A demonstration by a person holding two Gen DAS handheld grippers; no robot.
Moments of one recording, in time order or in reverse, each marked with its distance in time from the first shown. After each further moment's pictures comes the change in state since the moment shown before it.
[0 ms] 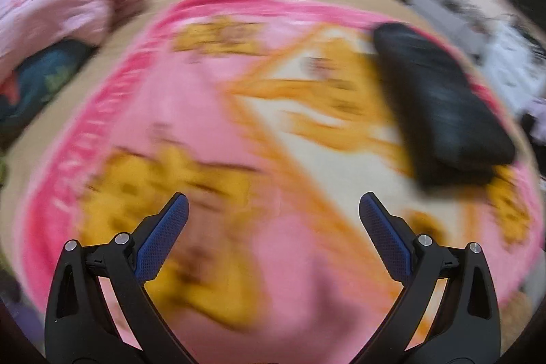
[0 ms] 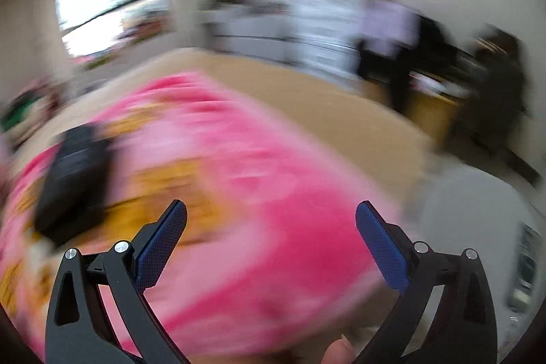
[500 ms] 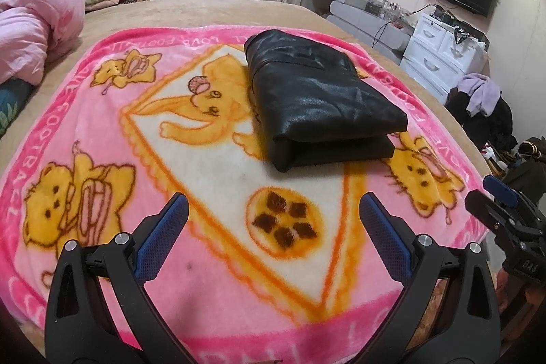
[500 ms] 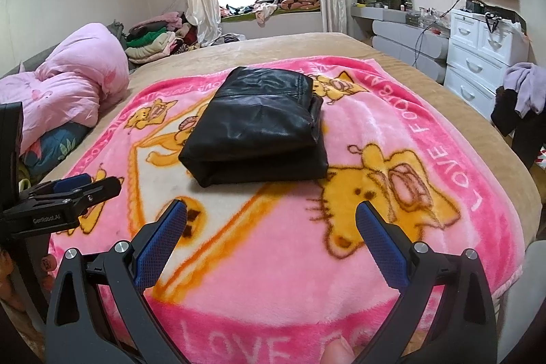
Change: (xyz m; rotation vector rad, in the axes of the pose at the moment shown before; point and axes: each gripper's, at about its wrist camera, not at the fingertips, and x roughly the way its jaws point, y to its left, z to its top) left arm -0.079 -0.123 -0.060 0.165 -0.121 -0.328; right arm -0.105 0.247 -0.080 -0.440 0.040 0.571
